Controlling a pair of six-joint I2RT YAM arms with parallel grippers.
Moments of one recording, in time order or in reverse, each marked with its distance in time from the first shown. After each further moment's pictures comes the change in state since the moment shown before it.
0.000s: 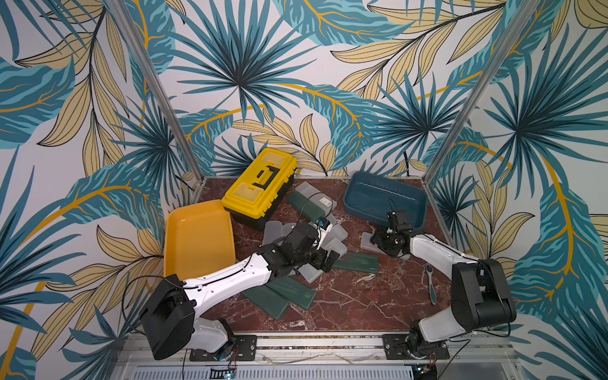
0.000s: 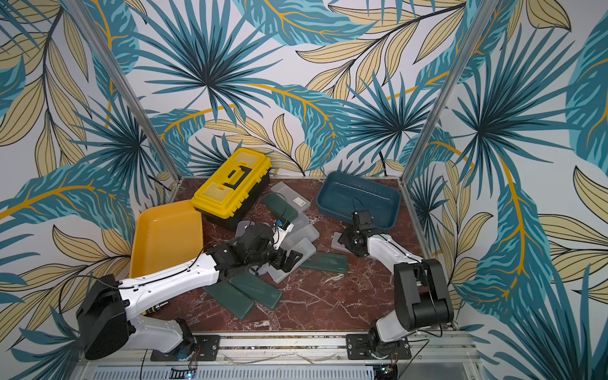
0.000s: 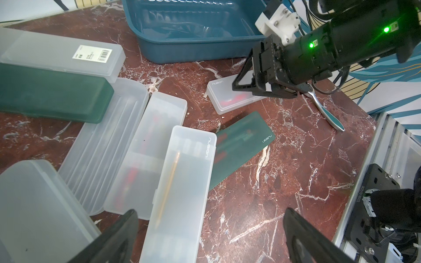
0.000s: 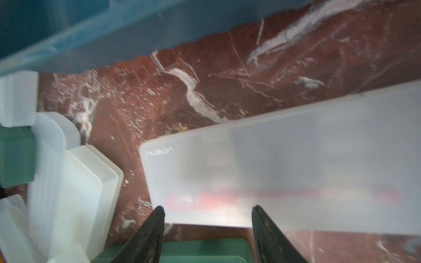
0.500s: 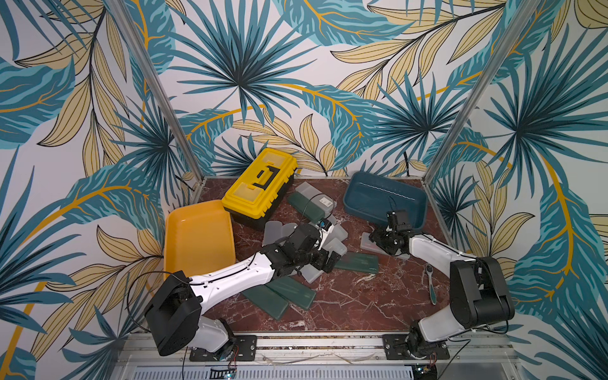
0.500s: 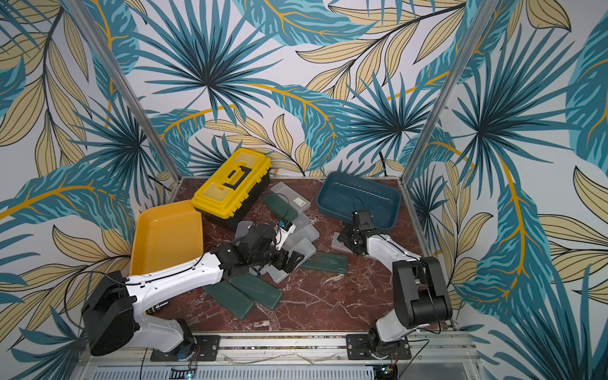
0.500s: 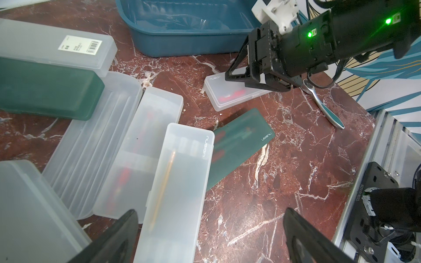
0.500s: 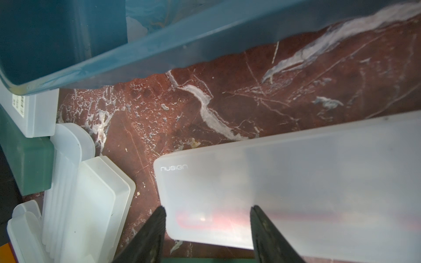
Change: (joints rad) left arm 0.007 0.029 0.000 0.017 0.023 -0.008; right arm -0.003 0.012 -0.008 0.063 -0.002 0.007
